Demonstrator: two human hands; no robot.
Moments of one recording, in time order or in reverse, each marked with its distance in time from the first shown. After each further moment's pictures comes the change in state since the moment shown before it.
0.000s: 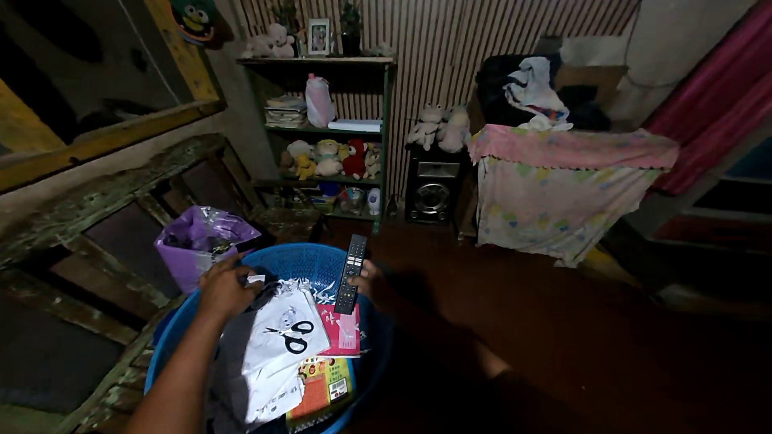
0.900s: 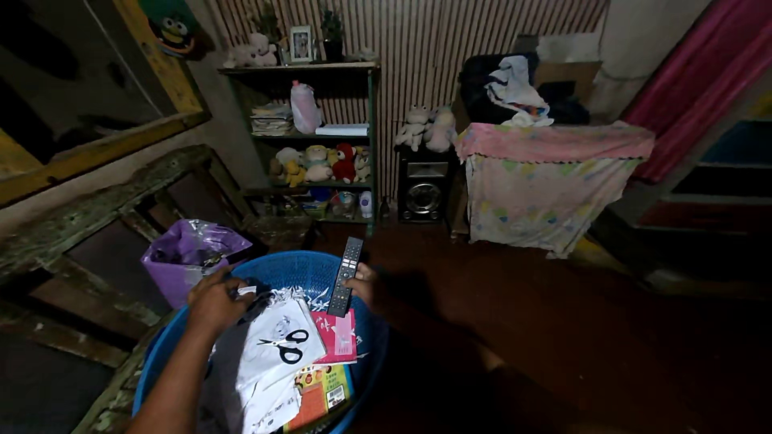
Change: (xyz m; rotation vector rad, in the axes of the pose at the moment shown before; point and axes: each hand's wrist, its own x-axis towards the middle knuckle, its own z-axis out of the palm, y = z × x) left_hand -0.002 0.002 -0.002 -0.020 0.001 -0.002; right_hand -0.003 -0.006 0.001 0.090 0.046 0.003
